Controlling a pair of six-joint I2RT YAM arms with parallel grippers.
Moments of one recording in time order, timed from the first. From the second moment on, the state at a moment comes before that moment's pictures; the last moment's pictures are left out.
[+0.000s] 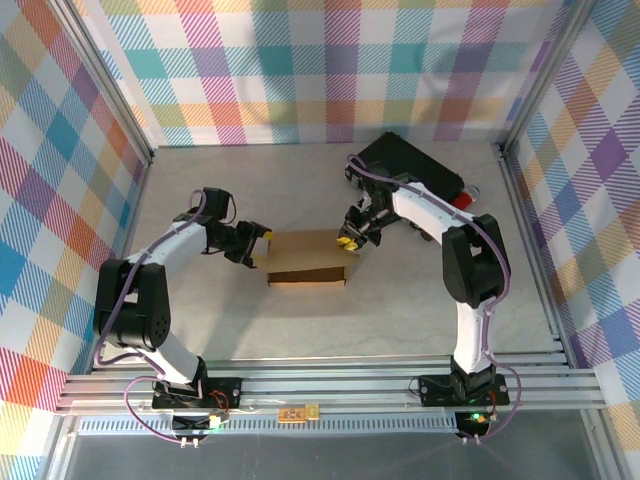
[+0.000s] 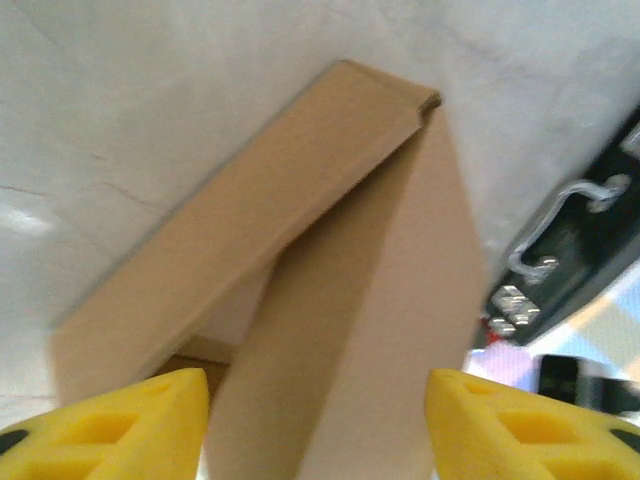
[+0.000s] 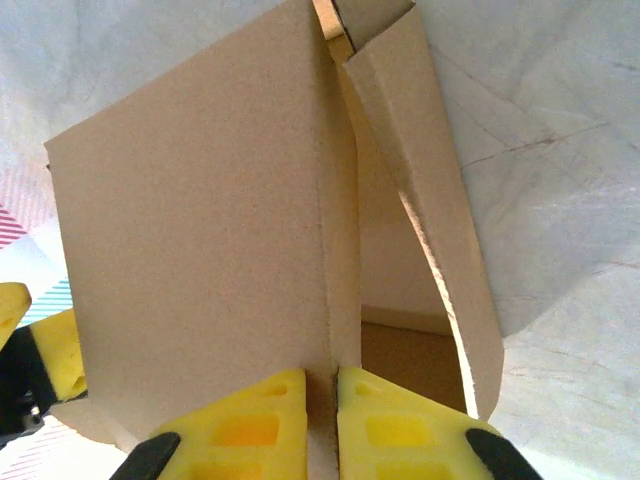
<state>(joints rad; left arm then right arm) -0.14 1.61 1.05 -0.61 0.56 -1.18 0.46 1.99 1.58 -0.91 -0.58 0.83</state>
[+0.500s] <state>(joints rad) -0.15 1.40 1.15 -0.99 0.40 -0.93 0.51 1.99 1.58 -0.95 -0.46 0.75</state>
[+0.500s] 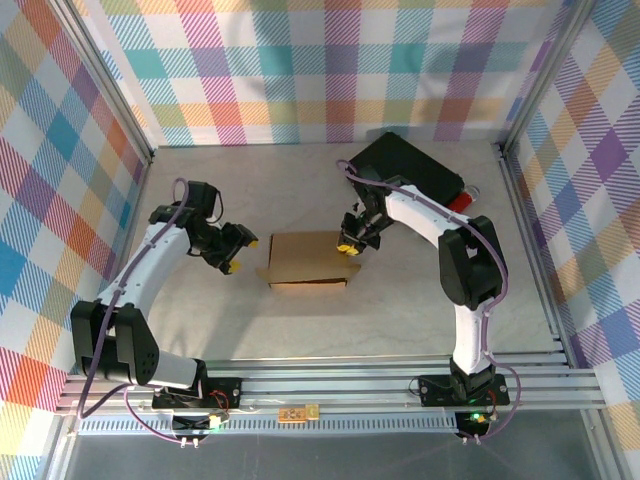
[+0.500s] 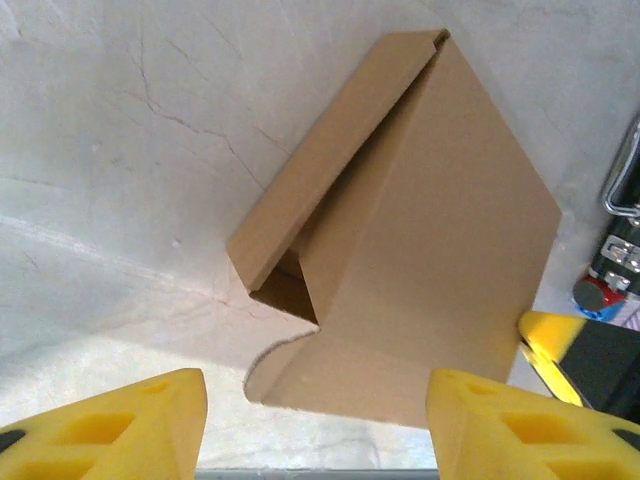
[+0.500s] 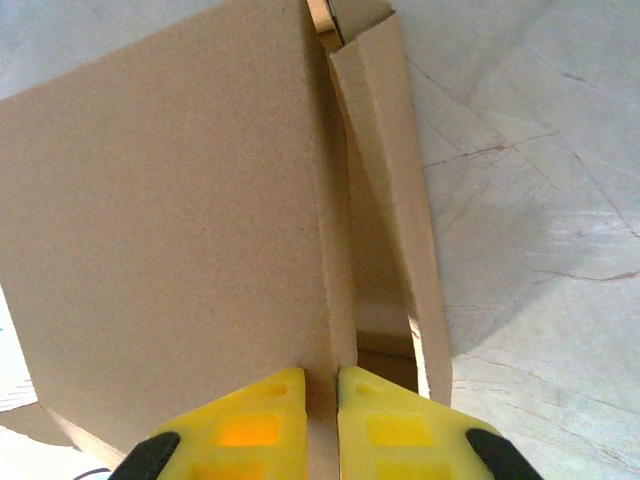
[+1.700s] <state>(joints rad) -0.29 1.33 1.13 -0.86 0.30 -0.99 0.51 2.00 1.53 -0.97 -0.43 0.70</state>
